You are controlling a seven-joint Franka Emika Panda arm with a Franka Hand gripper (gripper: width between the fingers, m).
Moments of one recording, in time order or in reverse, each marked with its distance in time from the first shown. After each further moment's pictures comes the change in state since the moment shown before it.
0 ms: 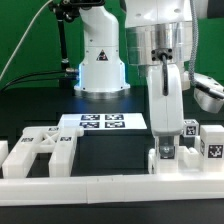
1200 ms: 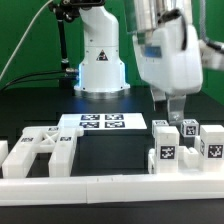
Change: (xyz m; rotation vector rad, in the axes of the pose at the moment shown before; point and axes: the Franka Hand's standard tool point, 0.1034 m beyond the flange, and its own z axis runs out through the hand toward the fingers) arm -0.009 0.011 -0.045 0.037 -0.026 -0.323
